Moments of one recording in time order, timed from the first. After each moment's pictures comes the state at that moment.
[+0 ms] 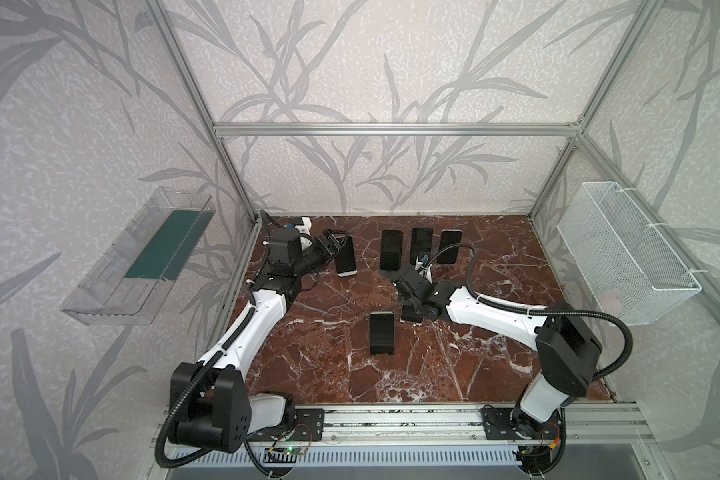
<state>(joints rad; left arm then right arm) -0.13 1.29 0.95 0.02 0.49 -0.97 0.86 1.70 1.18 -0.47 0.56 0.84</state>
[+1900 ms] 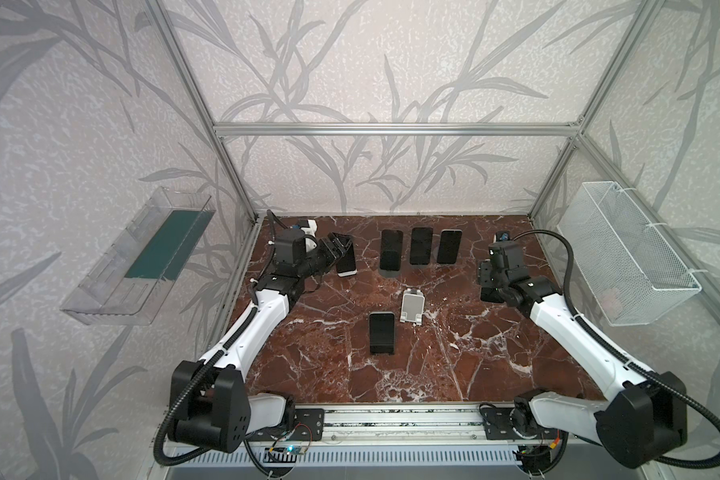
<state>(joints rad) -0.16 1.30 0.95 -0.02 0.48 -0.93 0.28 1.24 0.97 -0.49 0.43 0.20</state>
